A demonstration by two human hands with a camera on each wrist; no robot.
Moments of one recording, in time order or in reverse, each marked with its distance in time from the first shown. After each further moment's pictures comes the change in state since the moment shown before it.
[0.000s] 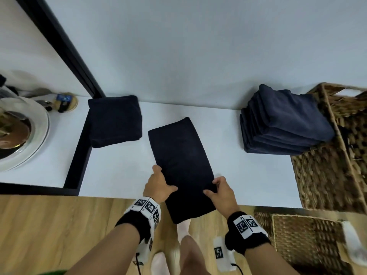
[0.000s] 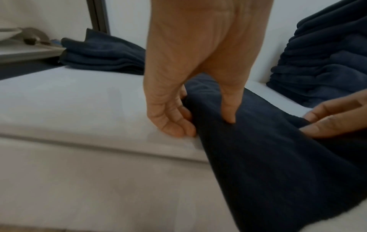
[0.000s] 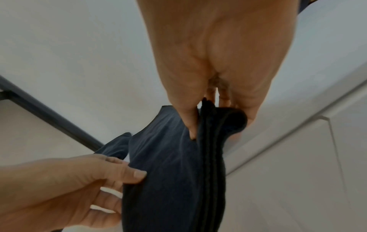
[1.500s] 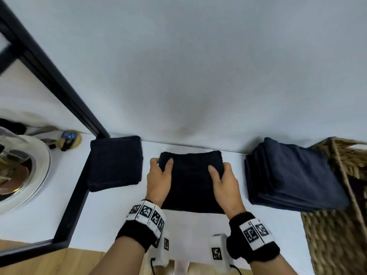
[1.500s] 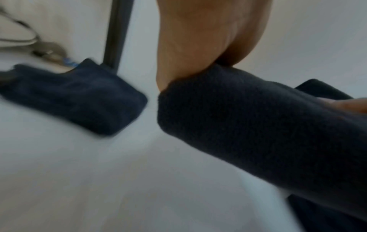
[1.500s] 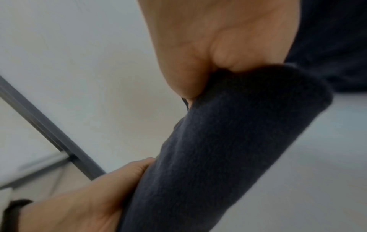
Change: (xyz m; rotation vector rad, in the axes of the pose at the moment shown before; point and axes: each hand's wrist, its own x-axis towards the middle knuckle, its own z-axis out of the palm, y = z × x) left_hand 0.046 0.143 -0.091 -0.604 0.331 0.043; right_hand 0.073 -0.163 -0.066 0.129 0.163 -0.272
